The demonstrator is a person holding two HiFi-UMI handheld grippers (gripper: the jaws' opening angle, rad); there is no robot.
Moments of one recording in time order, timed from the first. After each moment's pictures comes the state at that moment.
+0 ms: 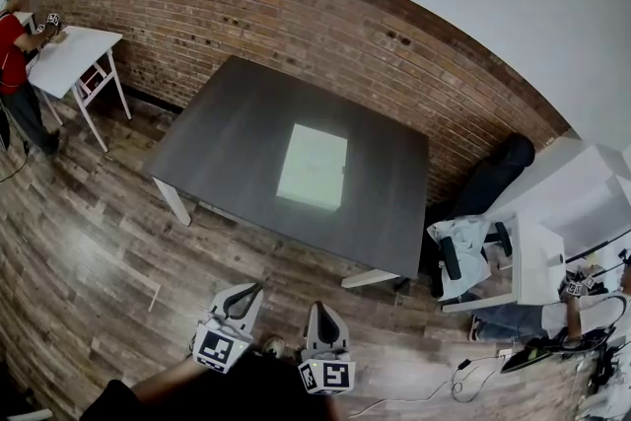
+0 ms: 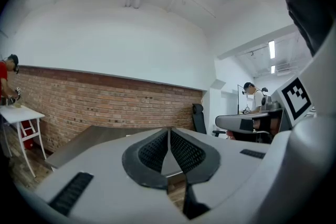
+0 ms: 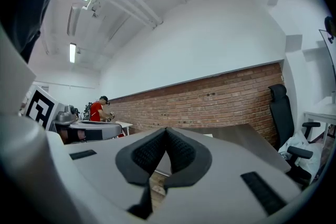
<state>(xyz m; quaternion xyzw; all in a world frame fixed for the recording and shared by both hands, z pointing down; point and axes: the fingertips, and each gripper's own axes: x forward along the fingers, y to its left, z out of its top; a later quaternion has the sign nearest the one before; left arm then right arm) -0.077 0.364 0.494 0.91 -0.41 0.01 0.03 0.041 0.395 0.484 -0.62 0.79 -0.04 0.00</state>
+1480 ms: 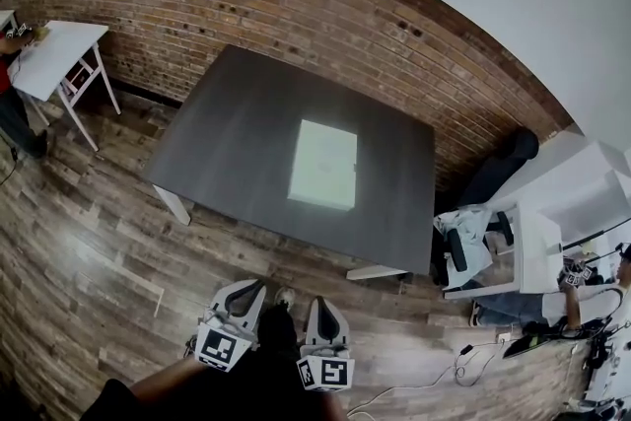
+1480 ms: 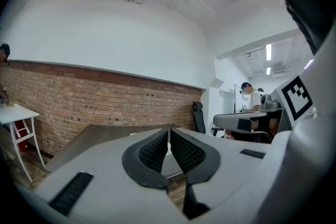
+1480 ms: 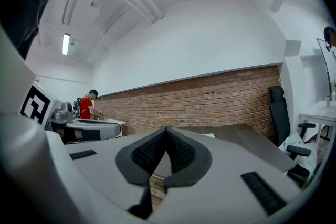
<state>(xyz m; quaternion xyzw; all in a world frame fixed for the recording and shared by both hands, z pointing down) -0.138 0.297 0.513 0.93 -0.38 0.02 0.04 -0.026 0.332 0.503 -0.65 0.76 -0.03 -0.01</state>
